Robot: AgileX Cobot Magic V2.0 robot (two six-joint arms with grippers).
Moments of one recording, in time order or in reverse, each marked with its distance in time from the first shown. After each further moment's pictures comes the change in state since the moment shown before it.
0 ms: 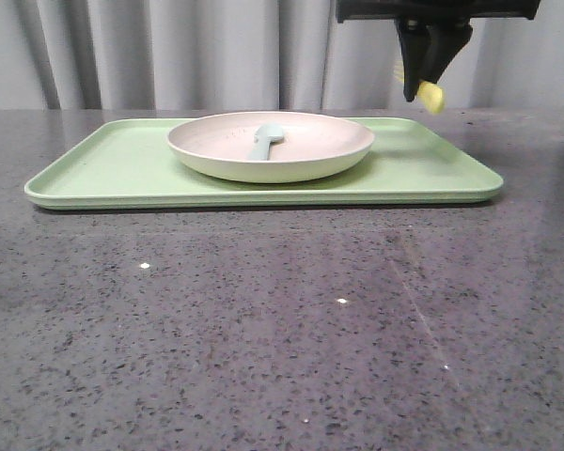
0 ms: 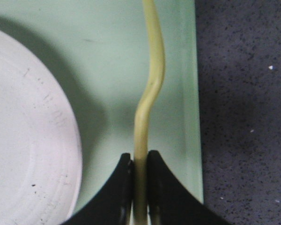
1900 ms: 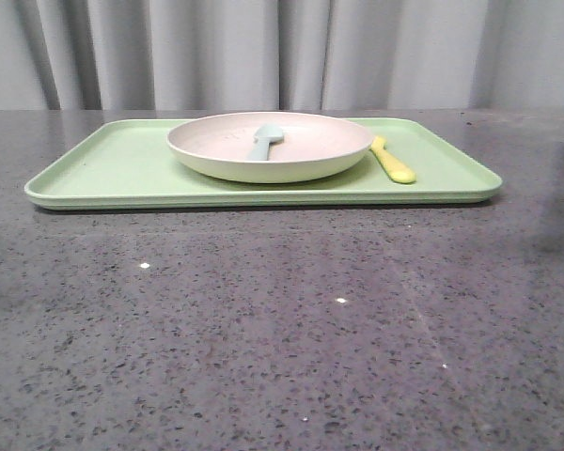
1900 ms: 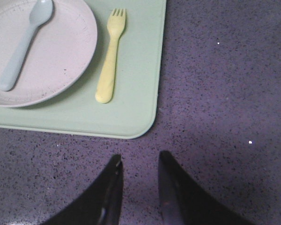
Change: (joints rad) left arm 0.000 -0.067 0.036 0.003 -0.090 -0.001; right arm 0.052 -0.988 0.974 -0.071 -0.446 -0.023
